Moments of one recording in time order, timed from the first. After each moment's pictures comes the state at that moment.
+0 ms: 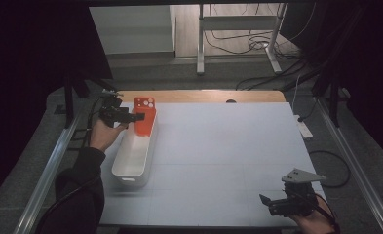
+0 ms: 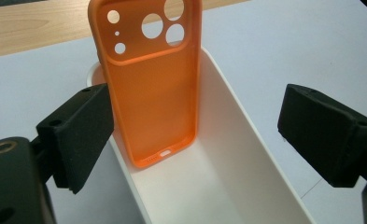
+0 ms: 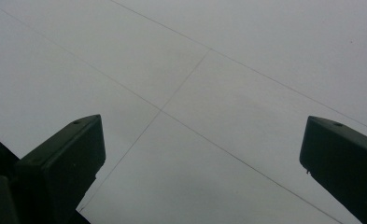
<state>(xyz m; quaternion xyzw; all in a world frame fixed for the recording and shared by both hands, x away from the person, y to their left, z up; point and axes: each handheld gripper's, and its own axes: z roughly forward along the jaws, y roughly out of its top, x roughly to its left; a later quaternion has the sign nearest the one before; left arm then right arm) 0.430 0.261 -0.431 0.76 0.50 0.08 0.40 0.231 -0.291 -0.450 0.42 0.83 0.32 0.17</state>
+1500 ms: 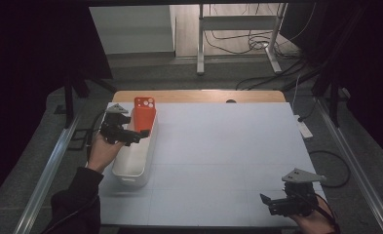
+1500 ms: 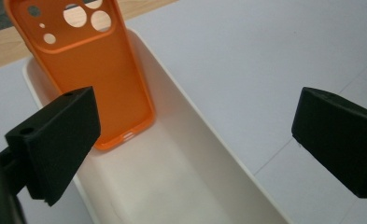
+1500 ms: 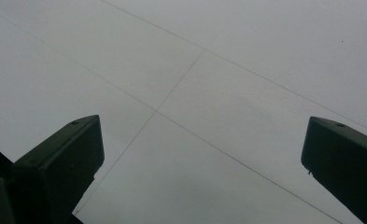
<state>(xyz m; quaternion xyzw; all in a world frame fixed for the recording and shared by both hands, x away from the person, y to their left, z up) 0.369 0.234 -0.426 0.80 0.44 0.13 0.40 0.230 -0.290 -0.450 0.42 0.83 0.32 0.18</state>
